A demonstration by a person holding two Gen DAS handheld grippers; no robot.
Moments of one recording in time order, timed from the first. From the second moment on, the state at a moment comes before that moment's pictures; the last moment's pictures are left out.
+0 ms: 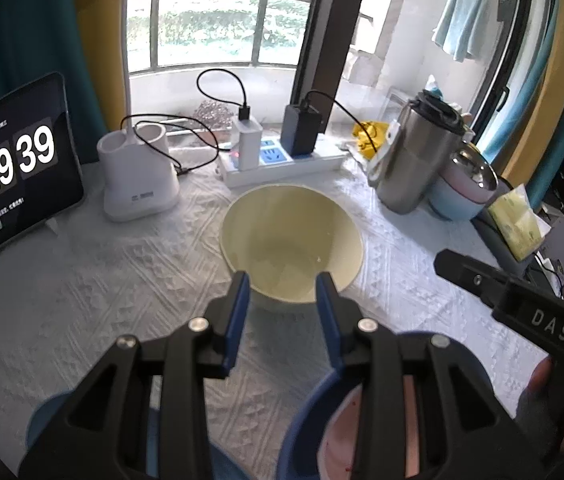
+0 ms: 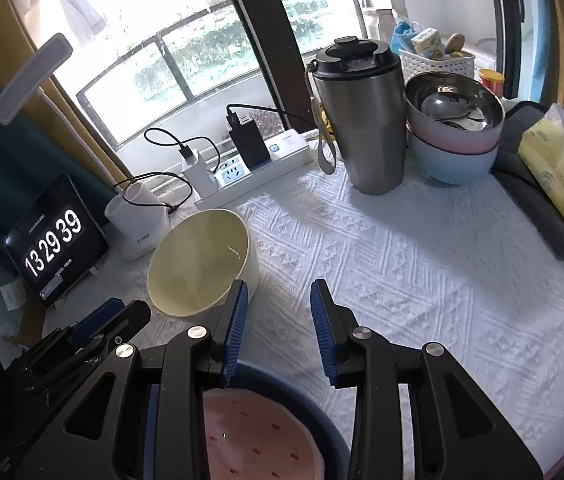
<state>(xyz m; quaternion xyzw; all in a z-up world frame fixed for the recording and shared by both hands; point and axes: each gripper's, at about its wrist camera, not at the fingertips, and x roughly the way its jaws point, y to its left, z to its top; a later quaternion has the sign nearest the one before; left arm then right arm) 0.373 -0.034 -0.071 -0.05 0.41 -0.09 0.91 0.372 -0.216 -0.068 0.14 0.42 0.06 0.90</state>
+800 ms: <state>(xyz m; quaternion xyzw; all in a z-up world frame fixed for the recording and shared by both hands) 0.423 -0.013 -0.110 -0.08 0.47 -0.05 0.88 0.443 -0.184 -0.110 0.17 0.51 0.10 0.83</state>
